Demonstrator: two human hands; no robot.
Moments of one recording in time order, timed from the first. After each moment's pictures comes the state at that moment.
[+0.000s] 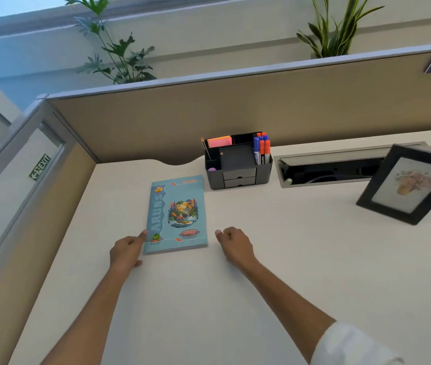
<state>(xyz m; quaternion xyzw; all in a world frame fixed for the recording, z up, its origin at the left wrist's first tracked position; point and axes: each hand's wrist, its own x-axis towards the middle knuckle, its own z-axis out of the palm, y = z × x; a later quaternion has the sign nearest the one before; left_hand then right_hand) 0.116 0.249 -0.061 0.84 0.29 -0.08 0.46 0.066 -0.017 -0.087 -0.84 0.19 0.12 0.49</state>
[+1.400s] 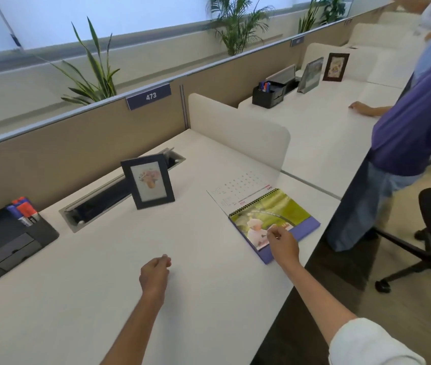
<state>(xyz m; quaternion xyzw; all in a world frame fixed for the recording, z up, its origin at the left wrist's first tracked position) -0.131 -0.180 -0.051 0.78 -0.01 -0.30 0.55 -0.364 -0.386 -0.054 -0.65 0.60 -0.24 0.41</state>
